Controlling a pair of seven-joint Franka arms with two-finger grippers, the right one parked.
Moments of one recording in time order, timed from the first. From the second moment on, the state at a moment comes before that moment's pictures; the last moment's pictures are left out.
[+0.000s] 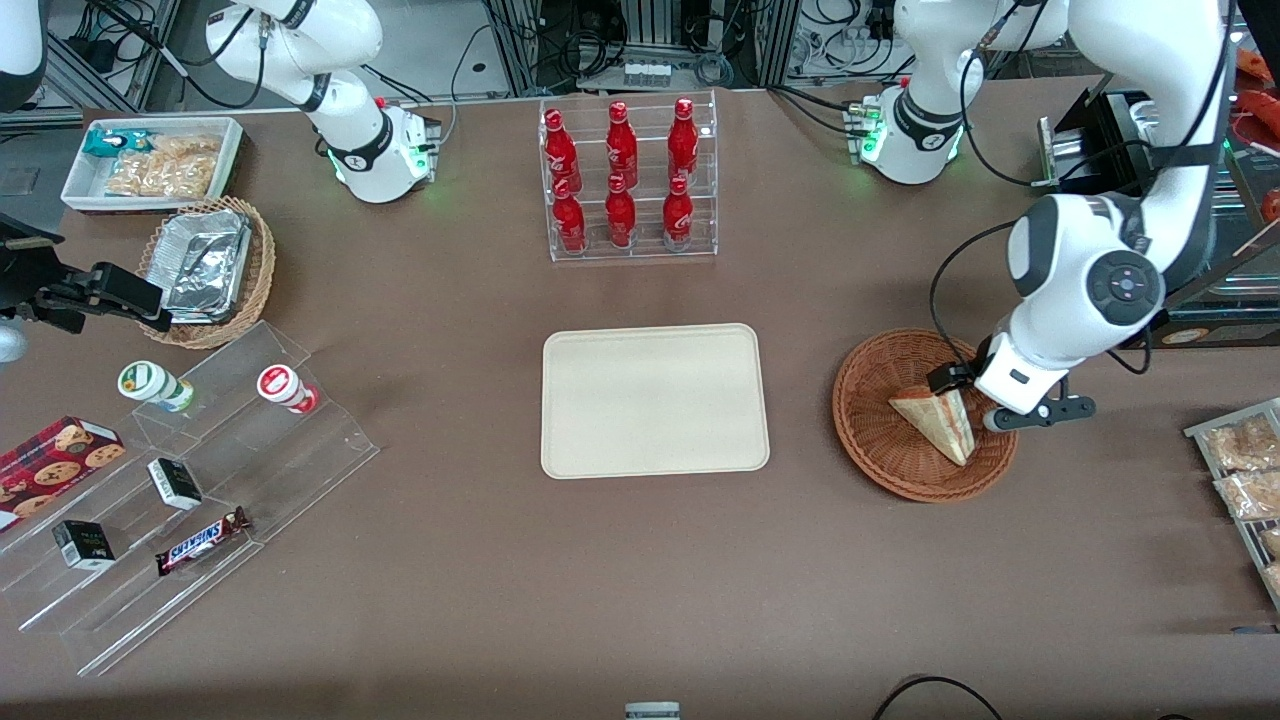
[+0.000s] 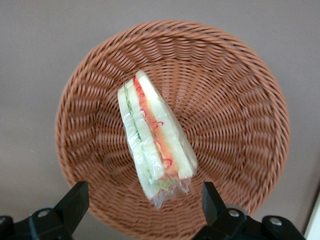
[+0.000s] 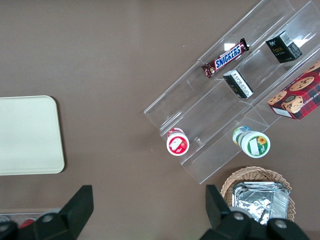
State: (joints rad) arm -0.11 0.16 0.00 -2.20 0.01 2.32 -0.37
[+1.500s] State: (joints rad) arm -0.13 0.27 0.00 -2.20 -0.02 2.45 -0.93
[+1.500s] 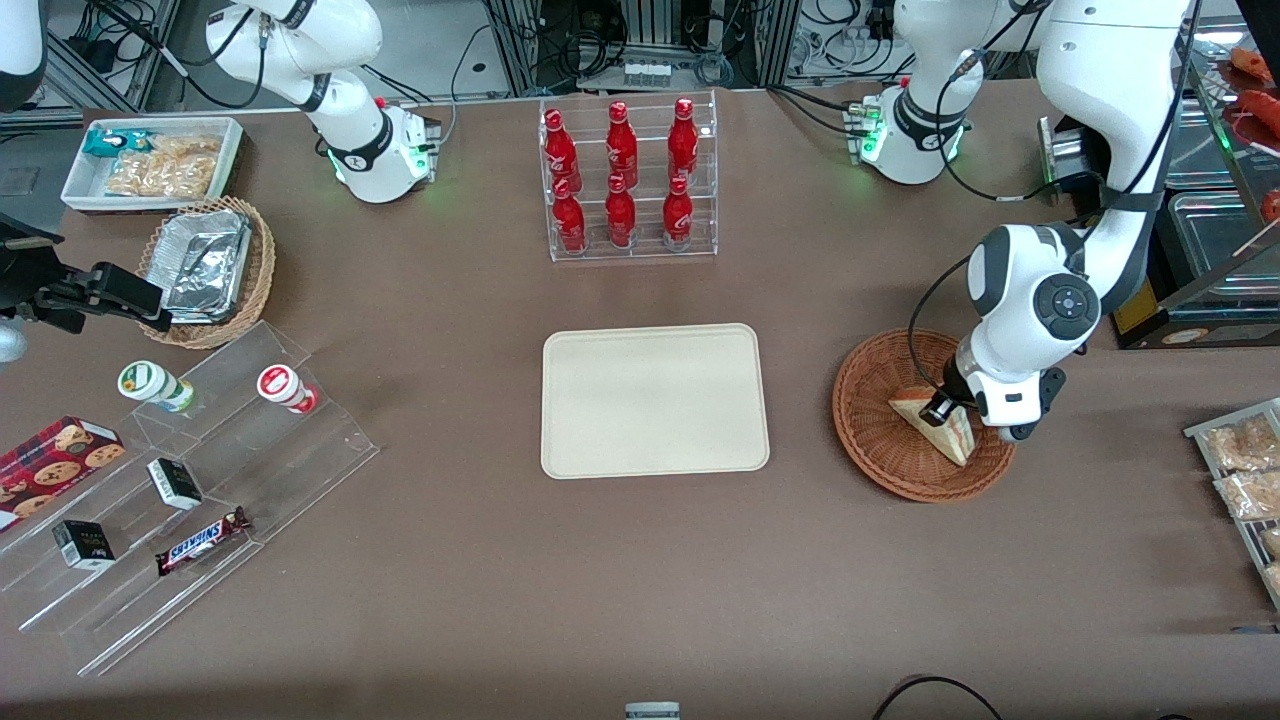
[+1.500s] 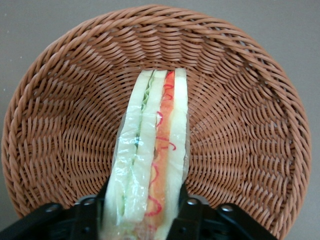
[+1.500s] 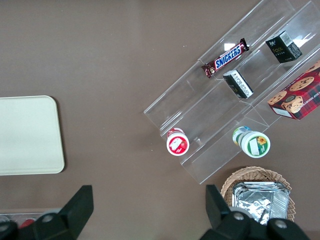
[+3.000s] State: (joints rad) arm -0.64 0.52 -0.02 -1.67 -0.03 2.11 -0.82
